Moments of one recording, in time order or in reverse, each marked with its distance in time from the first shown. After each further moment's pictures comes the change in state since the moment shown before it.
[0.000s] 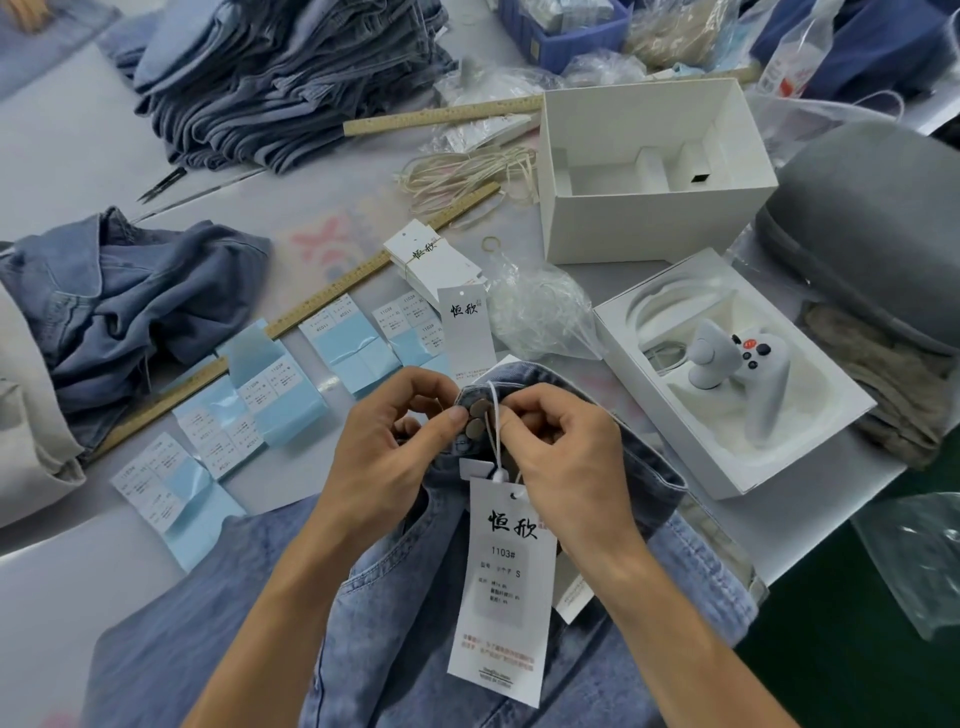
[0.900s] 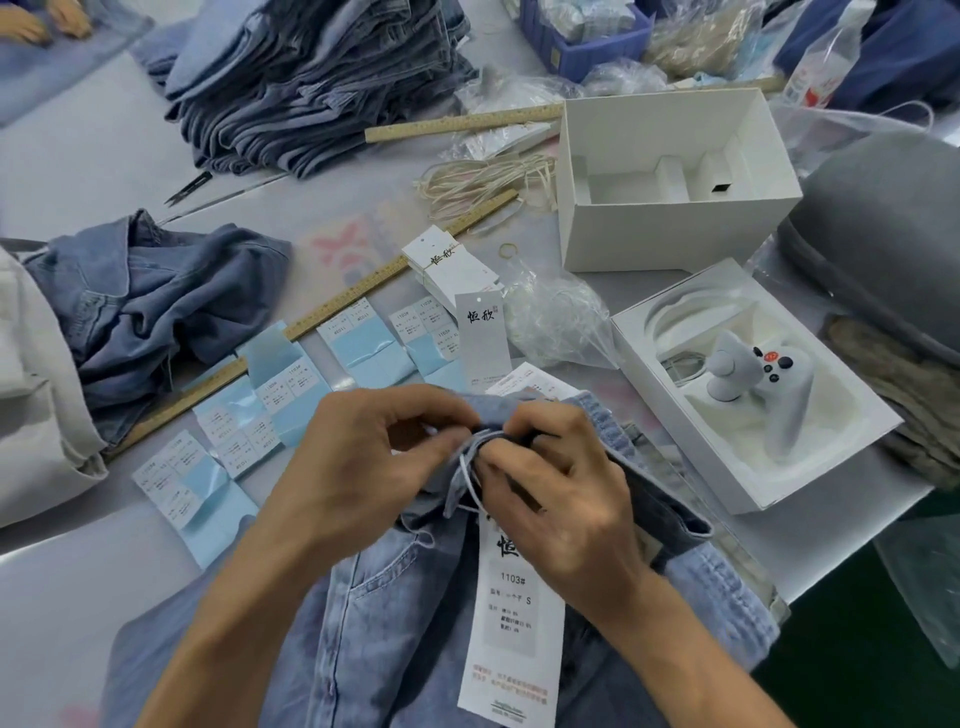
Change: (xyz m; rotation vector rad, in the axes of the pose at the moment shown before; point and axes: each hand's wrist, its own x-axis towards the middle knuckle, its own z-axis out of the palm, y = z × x) left_hand -0.007 0.047 -0.027 0.418 -0.077 0.055; right_hand -0.017 0.001 0.000 -0.305 0.023 -0.811
